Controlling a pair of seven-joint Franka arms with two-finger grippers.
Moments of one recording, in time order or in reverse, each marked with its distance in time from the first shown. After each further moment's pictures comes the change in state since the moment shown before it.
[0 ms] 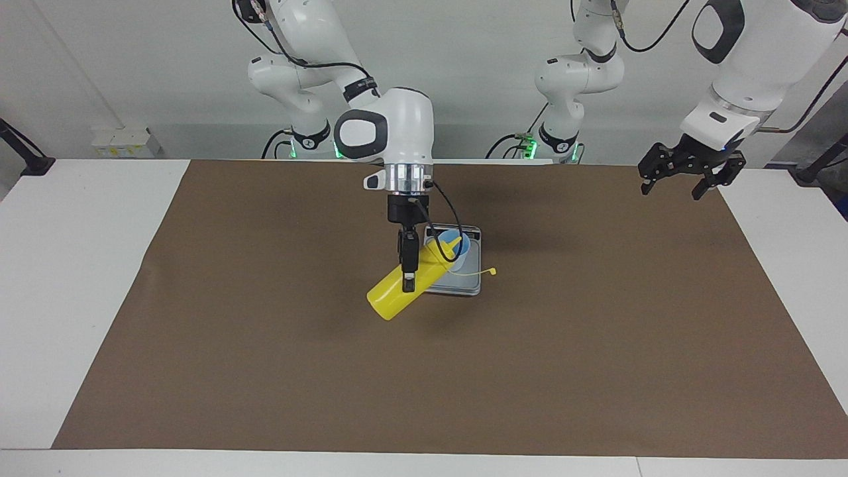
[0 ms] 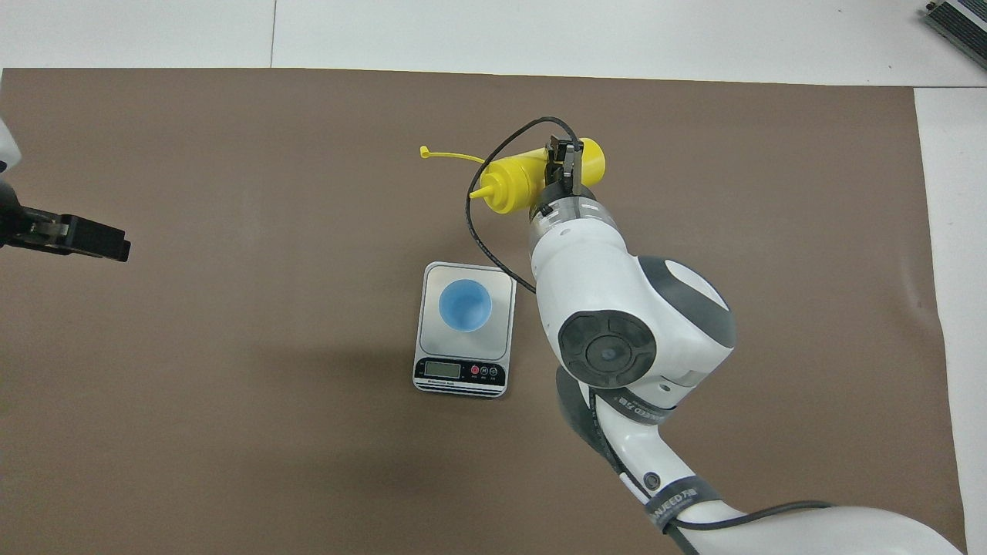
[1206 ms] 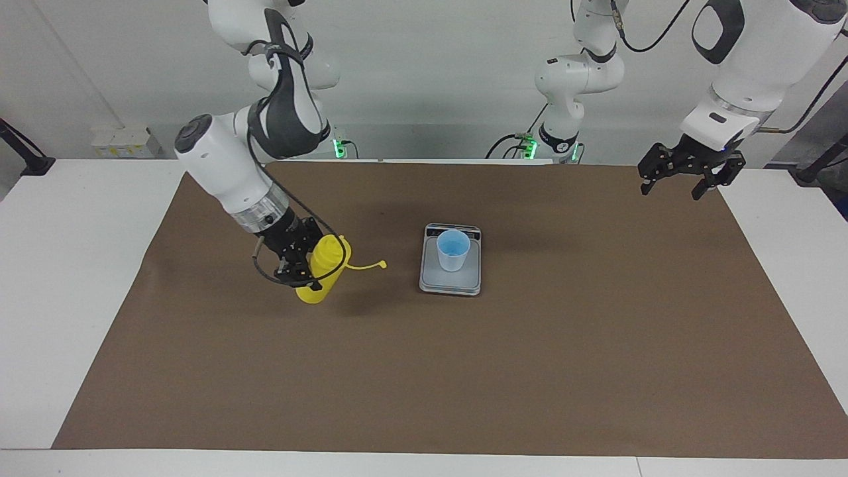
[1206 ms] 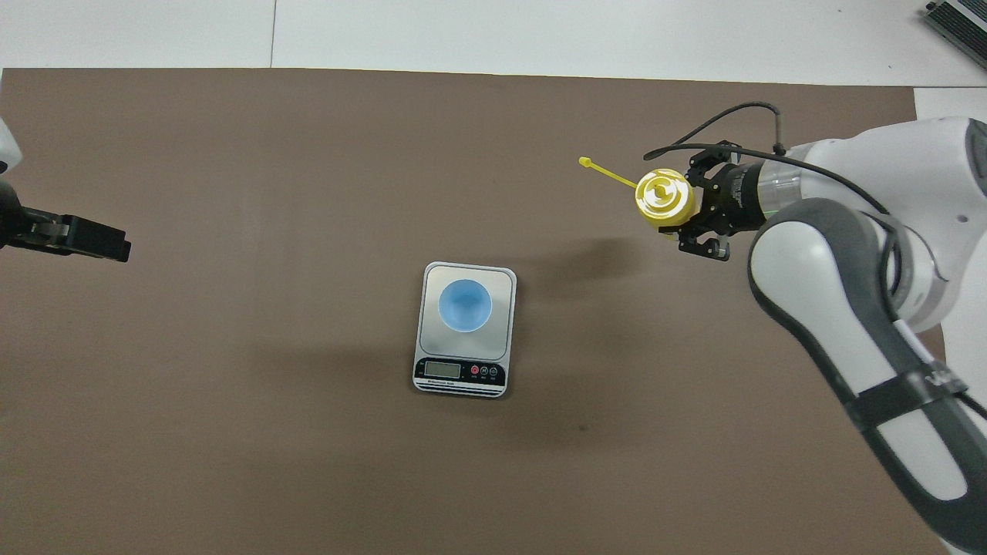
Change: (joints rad) left arm 0.000 0.000 0.000 -0.002 0.000 0.000 0.000; right arm -0.386 -0.049 -0.008 -0.007 1.192 -0.493 -1.188
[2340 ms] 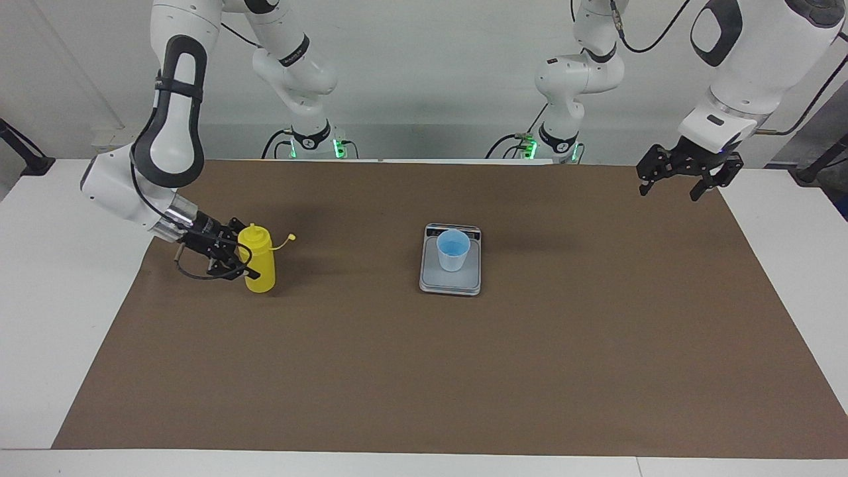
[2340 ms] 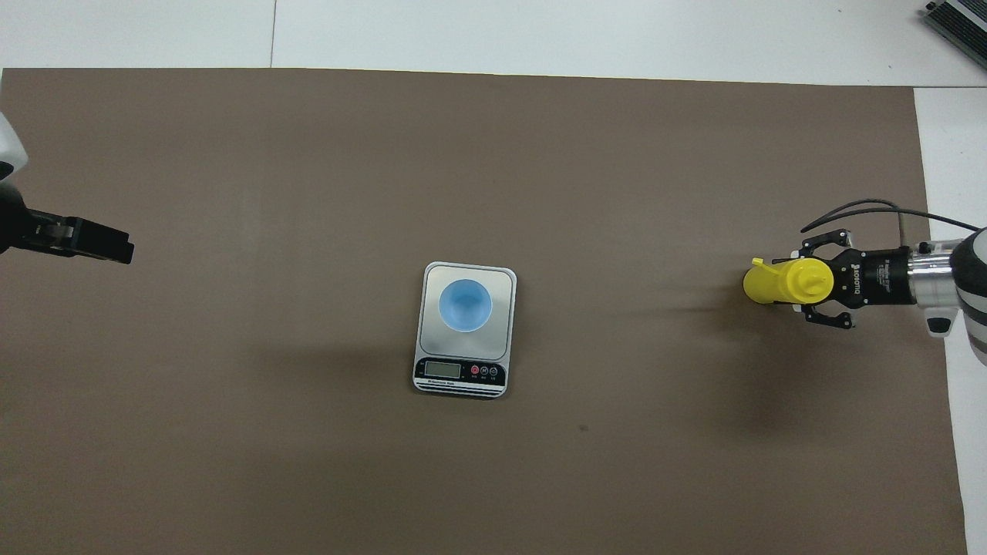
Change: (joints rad) left arm 0.000 0.000 -0.001 -0.008 0.000 0.002 0.001; right arm -0.427 0.098 -0.003 -0.155 0.227 -0.188 -0.726
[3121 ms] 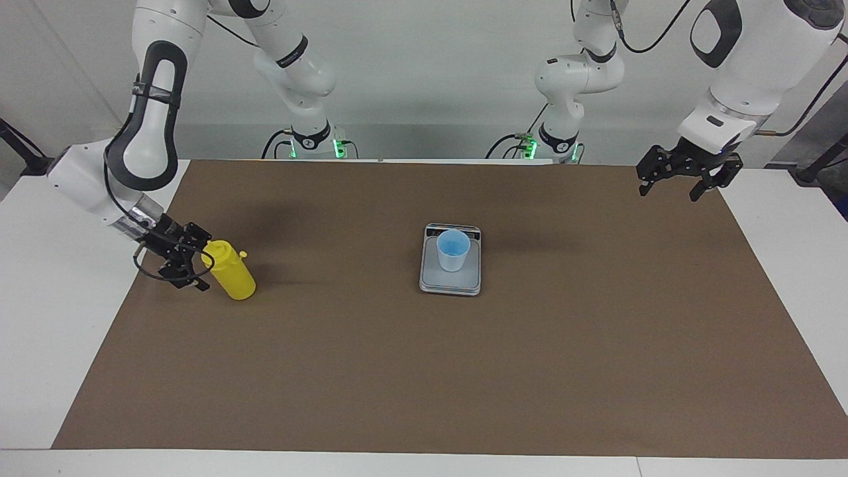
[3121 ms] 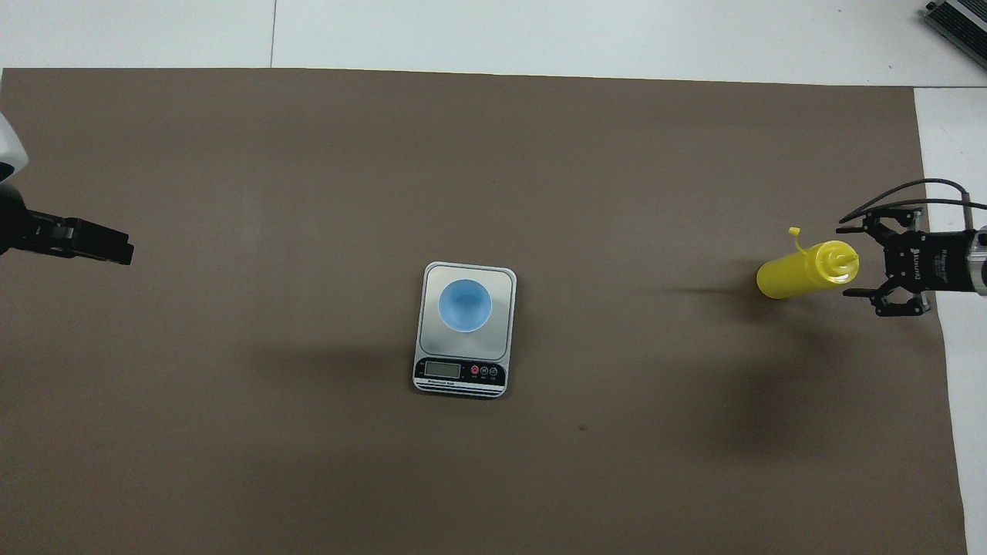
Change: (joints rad) left arm 0.000 0.000 0.002 -0.004 0.000 0.000 0.000; right arm -0.011 -0.089 0.000 0.033 -0.232 0.148 -0.147
